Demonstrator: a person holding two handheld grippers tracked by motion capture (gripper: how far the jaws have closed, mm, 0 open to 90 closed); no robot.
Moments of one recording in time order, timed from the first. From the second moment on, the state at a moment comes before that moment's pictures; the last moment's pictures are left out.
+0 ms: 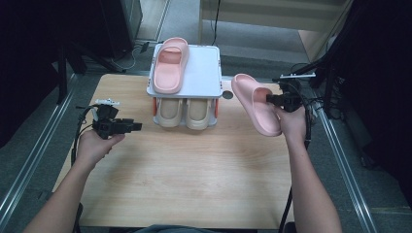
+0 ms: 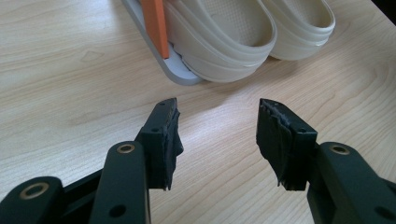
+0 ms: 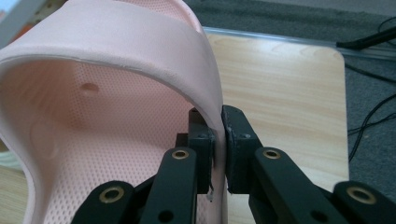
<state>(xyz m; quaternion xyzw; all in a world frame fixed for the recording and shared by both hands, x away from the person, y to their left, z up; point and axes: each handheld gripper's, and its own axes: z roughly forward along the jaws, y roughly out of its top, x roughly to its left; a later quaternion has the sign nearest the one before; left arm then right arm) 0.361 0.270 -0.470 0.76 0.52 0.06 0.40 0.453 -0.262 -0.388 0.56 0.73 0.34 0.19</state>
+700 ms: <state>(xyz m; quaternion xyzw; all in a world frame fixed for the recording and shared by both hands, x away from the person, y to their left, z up) 0.361 0.270 -0.468 0.75 0.51 0.06 0.41 0.510 -0.171 -0.322 0.53 0.75 0.34 0.22</state>
